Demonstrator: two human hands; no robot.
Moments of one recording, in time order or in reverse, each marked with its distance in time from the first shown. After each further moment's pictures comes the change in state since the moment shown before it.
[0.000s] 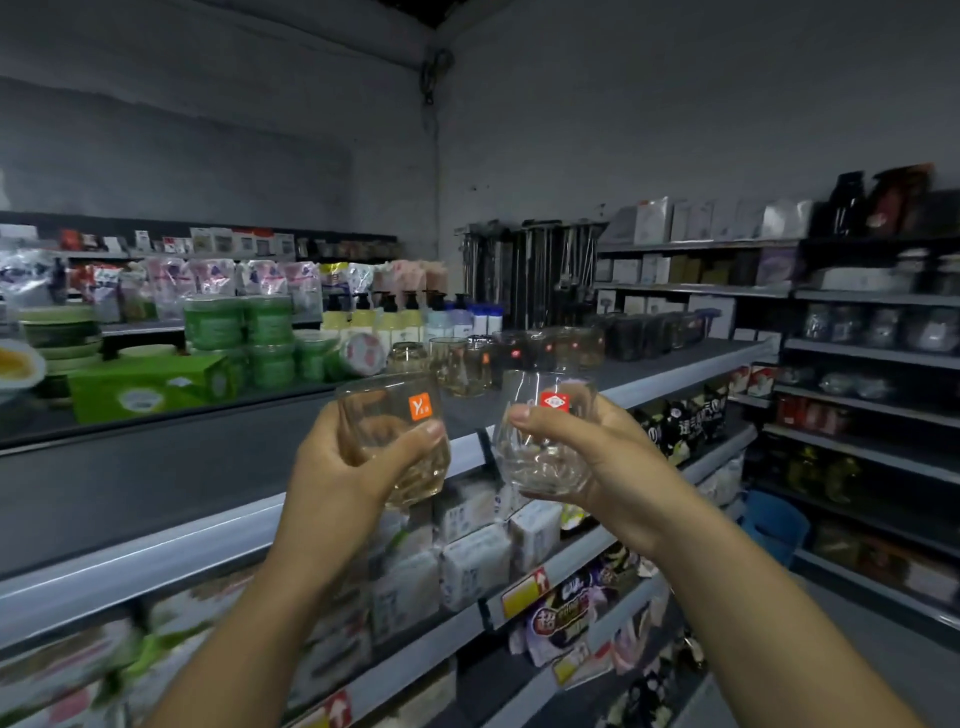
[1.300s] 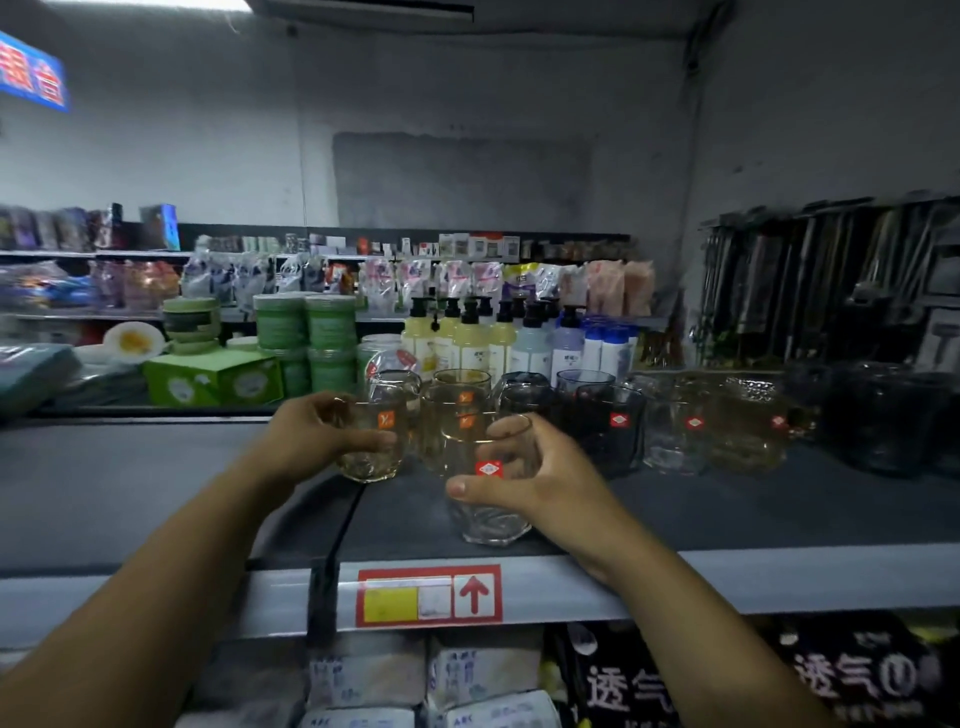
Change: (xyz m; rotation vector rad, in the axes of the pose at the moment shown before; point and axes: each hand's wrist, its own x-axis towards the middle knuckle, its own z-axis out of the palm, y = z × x) left_hand 0.259 -0.129 0.119 0.558 0.447 -0.290; right_hand 0.365 0.090 -0.145 -0.243 -0.606 -0.167
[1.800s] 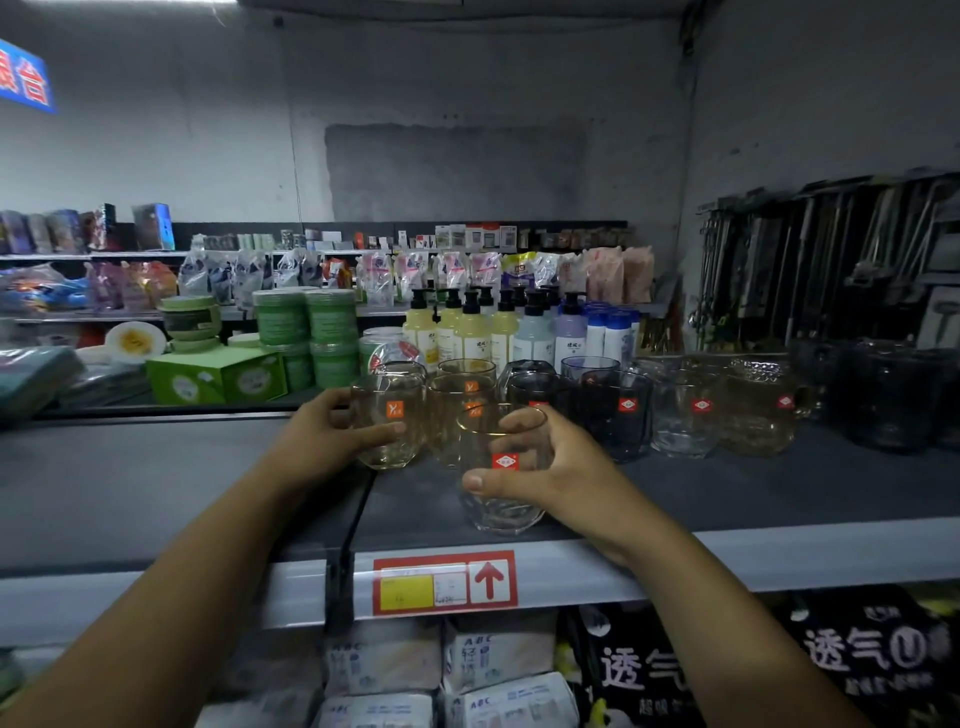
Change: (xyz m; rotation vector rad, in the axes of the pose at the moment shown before) left_hand 0.004 -0.016 0.003 -0.082 -0.042 -0.014; right_hand 0.000 0.005 -0.004 0.000 -0.043 0.012
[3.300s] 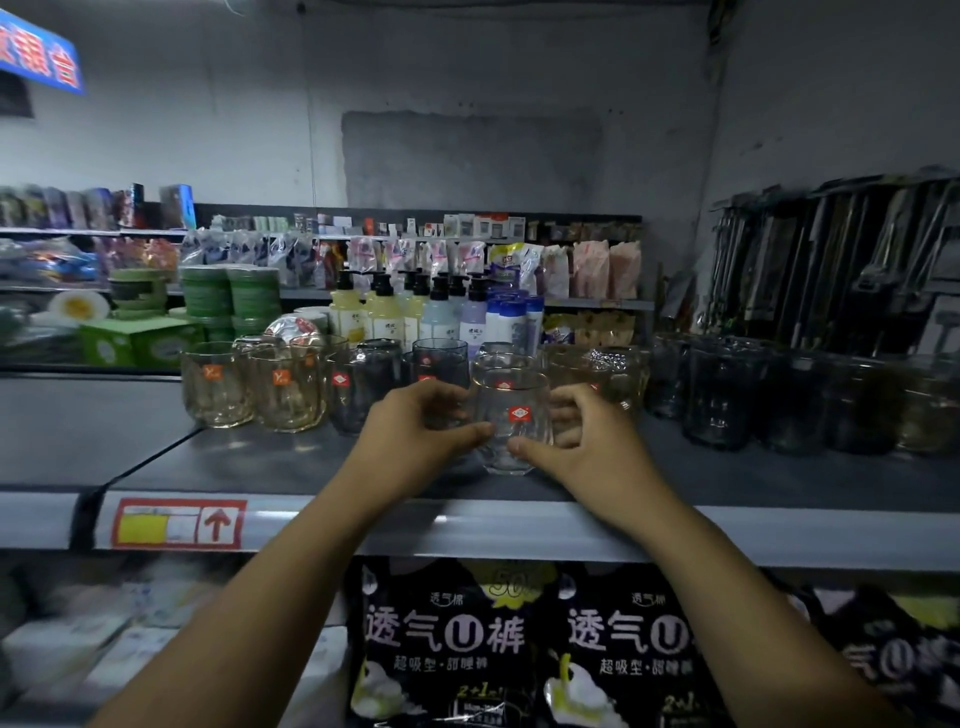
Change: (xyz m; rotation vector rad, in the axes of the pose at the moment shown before) left_hand -0.096 0.098 0.274 0.251 0.018 0.282; right_hand -0.056 0.058 -0.228 -0.378 0.183 -0.100
